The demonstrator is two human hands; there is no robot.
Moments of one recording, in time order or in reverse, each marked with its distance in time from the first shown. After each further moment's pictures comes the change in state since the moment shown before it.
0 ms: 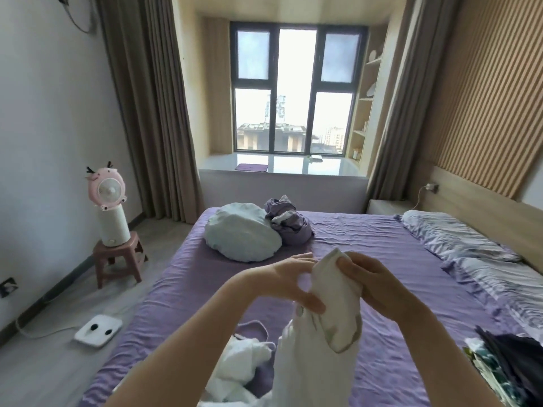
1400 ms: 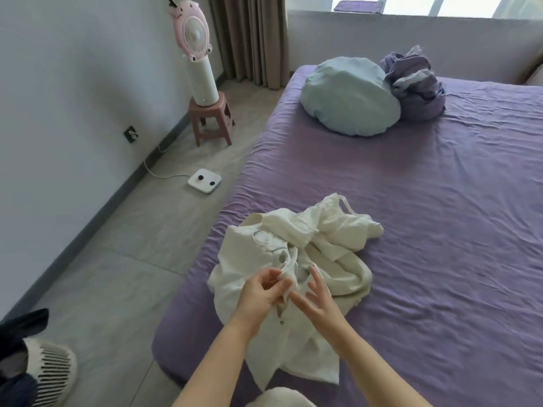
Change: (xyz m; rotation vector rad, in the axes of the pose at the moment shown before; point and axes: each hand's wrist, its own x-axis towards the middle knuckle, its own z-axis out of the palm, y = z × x) left_hand -0.327 -0.202 0.147 -1.025 0.797 -0.867; right_hand -0.058 0.299 0.324 -0.090 -0.137 0.671
